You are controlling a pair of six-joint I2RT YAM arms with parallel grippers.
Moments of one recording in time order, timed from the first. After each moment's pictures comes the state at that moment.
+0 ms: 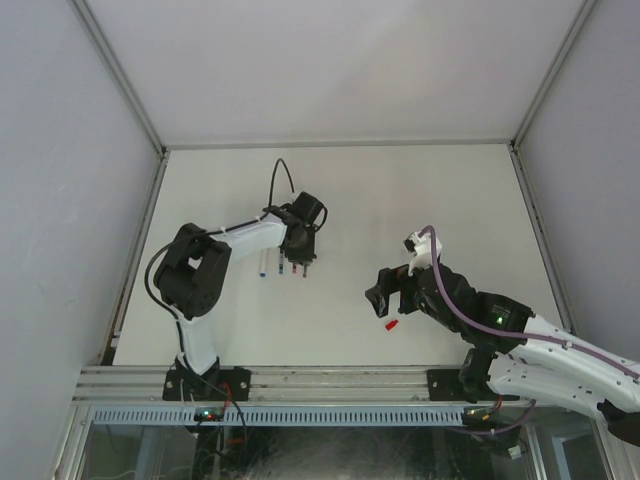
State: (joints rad) left arm -0.61 1.90 1.26 -0.56 -0.11 -0.53; right arm 1.04 0.71 0.72 -0.57 0.36 0.54
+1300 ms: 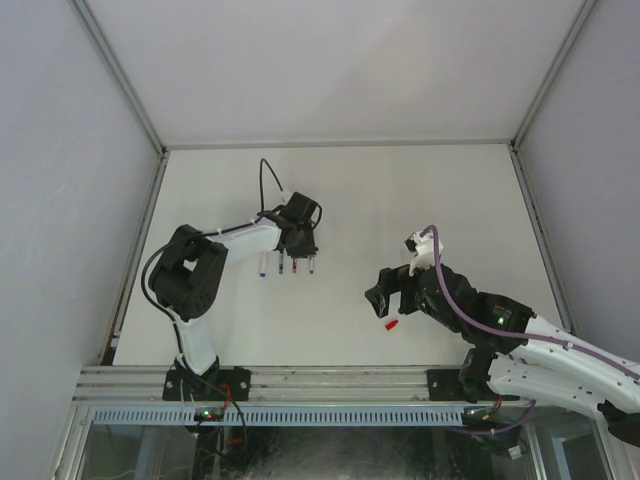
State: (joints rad) left arm -0.58 1.87 1.18 -0.37 -0.10 -0.68; right arm 1.03 0.70 0.72 -0.57 0.35 0.56
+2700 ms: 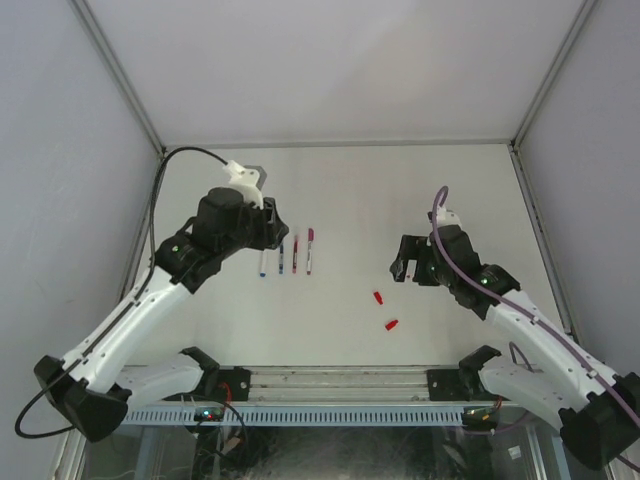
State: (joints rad) left arm -0.59 1.08 1.12 -0.56 -0.06 -0.35; right arm 0.52 0.88 0.72 -0.58 0.10 0.53
